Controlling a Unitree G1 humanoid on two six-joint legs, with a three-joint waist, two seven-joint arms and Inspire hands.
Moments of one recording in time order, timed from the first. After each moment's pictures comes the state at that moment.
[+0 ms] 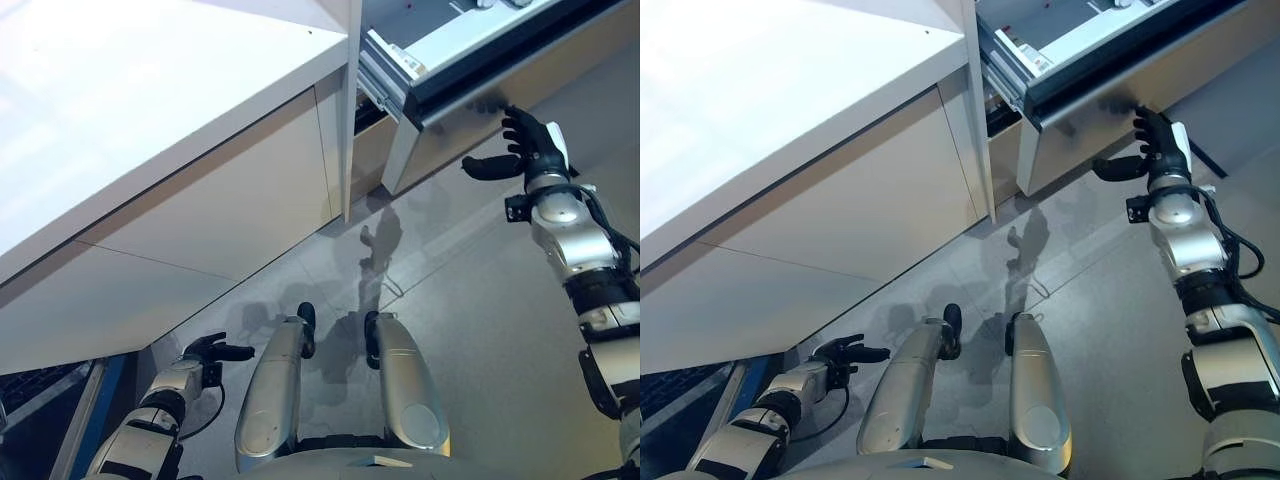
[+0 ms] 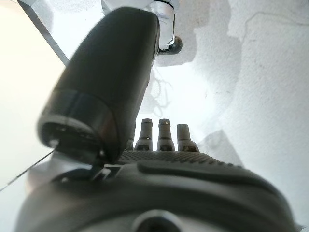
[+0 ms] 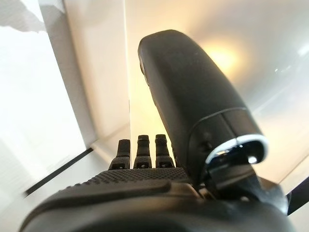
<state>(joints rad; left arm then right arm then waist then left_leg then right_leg) -0.28 0.36 -0.17 1.05 -0.36 0.23 0.06 -0.82 -0.77 0.32 0.63 0.33 0.13 -0.20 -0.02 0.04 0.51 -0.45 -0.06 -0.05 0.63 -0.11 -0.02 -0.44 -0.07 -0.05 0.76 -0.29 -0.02</state>
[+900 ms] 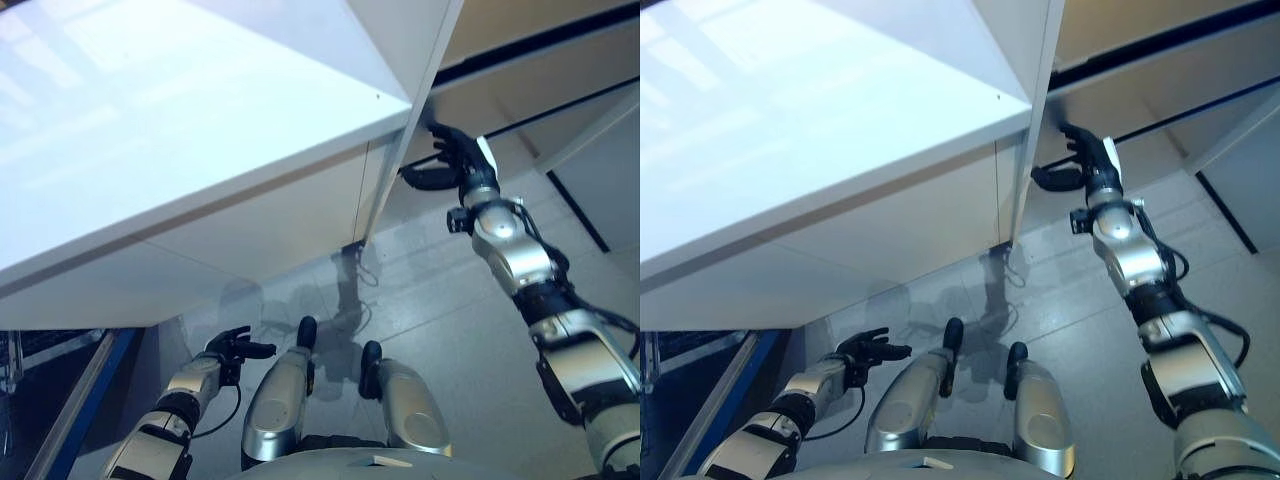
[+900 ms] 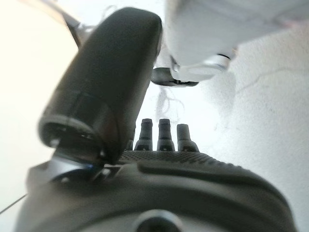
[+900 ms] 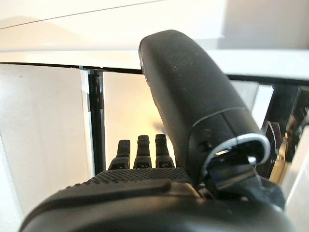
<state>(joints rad) -0.18 0.30 -0.19 0.96 -0.39 0.23 0.03 -0.52 -0.58 0.25 0.48 0.40 0.03 -0.19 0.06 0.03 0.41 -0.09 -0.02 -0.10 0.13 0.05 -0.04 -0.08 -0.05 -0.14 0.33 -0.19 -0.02</state>
